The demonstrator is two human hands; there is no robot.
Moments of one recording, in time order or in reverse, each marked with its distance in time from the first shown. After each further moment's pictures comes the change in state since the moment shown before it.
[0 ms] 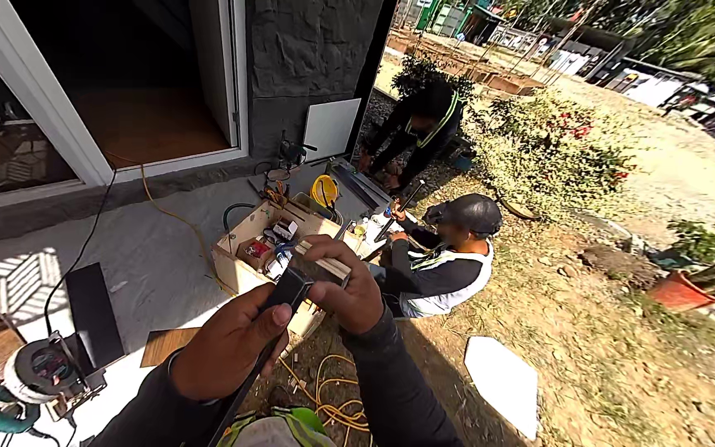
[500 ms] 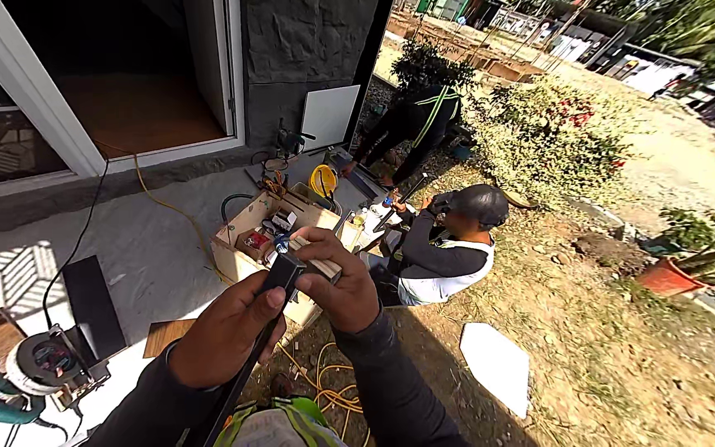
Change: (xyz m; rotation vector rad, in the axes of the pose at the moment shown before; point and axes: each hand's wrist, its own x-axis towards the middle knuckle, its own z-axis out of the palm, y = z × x) left_hand -0.004 0.001 -0.010 -0.063 0.064 -0.035; right_hand -0.002 0.000 0.026 -0.057 0.080 0.017
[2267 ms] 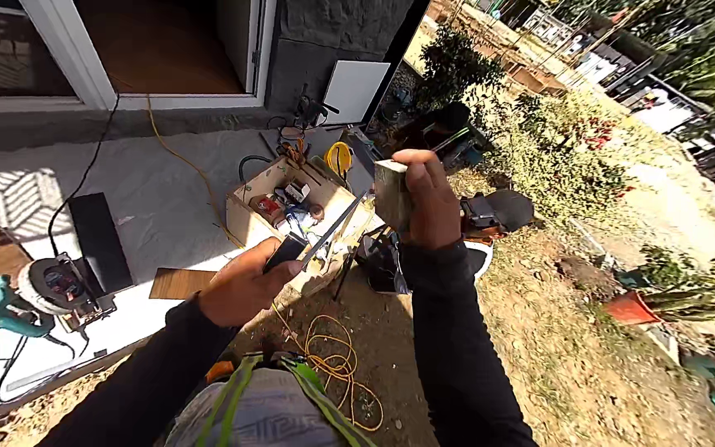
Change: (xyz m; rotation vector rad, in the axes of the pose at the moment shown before) left_hand -0.062 -0.033 -0.068 0.382 0.191 -0.126; right_hand 0.039 -0.010 -0.004 -0.319 0.077 0.203
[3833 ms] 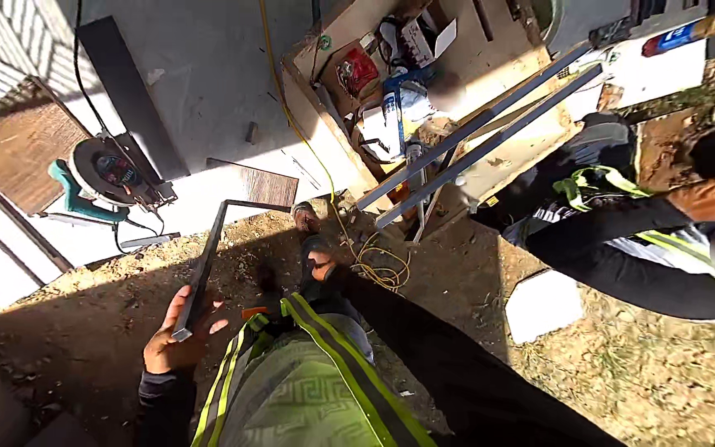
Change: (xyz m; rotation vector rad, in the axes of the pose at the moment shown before) left_hand -0.079 -0.260 -0.079 -0.860 0.800 -0.453; right_hand -0.139 0.444 0.229 -0.392 -1.446 1.022
